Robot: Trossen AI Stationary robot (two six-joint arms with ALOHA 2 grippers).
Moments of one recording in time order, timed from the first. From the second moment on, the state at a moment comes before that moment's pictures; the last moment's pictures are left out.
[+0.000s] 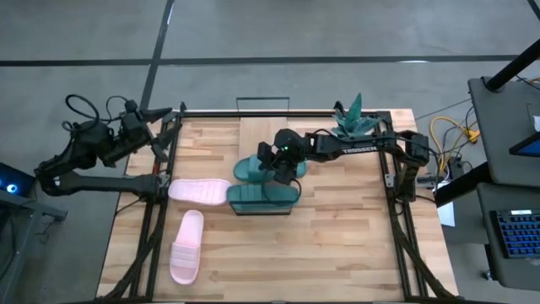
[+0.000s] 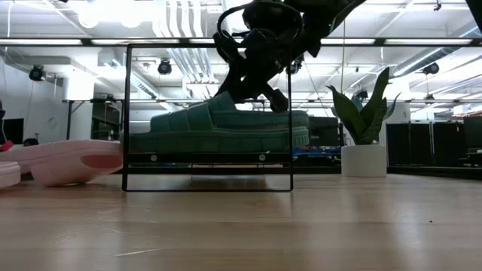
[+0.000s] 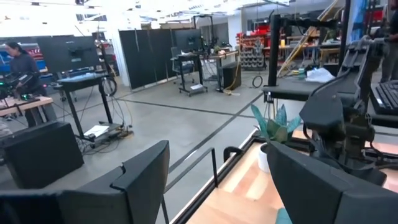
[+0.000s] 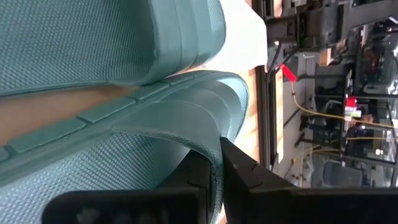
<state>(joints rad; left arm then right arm) 0.10 0.48 0.93 -0.48 -0.52 0.11 -0.16 1.84 1.30 -0.13 -0.21 -1.56</state>
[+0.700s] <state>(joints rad) 0.10 0.51 0.93 -0.48 -0.52 0.11 -0.18 1.93 1.30 -0.06 -0.21 -1.56</state>
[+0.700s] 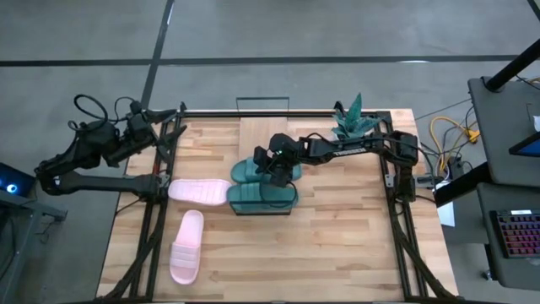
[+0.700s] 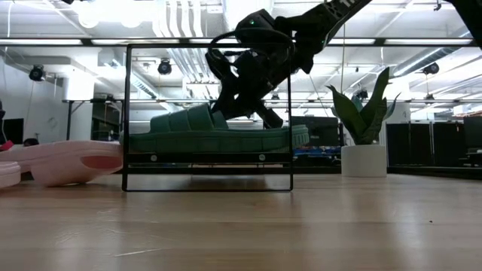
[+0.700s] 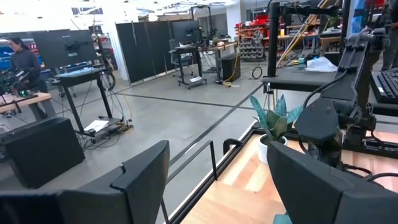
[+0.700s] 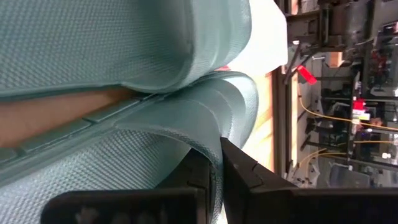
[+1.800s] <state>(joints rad) 0.10 0.54 0.93 -0.48 -0.52 0.11 -0.14 1.91 1.51 -0.48 -0.11 -1.30</state>
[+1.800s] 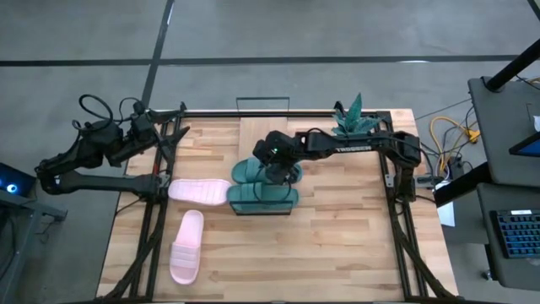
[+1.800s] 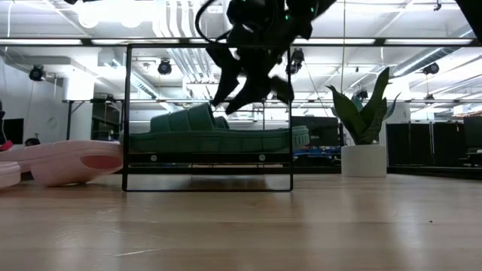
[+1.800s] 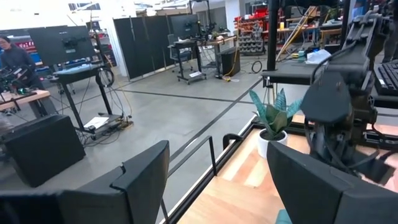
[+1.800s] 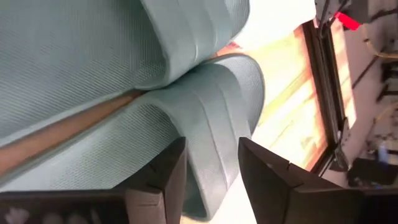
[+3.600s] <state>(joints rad) 0.10 0.98 0.87 -1.20 -0.06 -0.20 -0.33 1.71 1.78 -0.84 -0.21 -0.74</state>
